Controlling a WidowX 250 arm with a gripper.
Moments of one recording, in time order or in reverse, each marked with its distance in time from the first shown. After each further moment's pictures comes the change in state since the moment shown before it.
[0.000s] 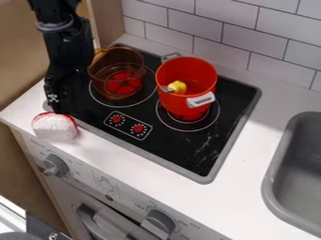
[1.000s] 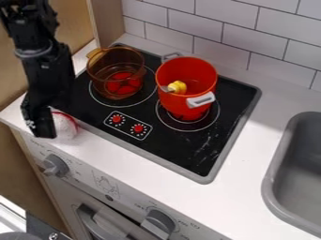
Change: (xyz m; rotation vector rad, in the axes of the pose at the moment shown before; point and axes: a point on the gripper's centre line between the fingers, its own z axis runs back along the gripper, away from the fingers) arm -0.027 -0.025 -0.020 0.013 0.005 -0.057
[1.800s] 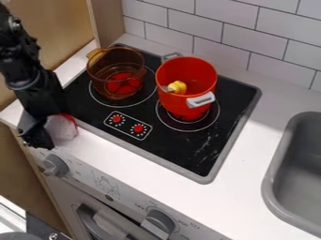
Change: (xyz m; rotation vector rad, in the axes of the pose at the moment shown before) arm -0.012 0.010 -0.032 0.178 -0.022 -0.053
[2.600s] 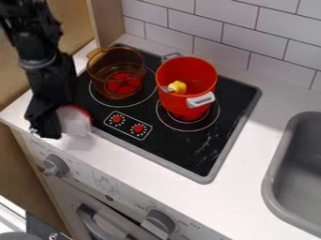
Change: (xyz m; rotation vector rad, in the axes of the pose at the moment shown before) arm 0.022 -0.004 0.034 -0.158 0.051 0.053
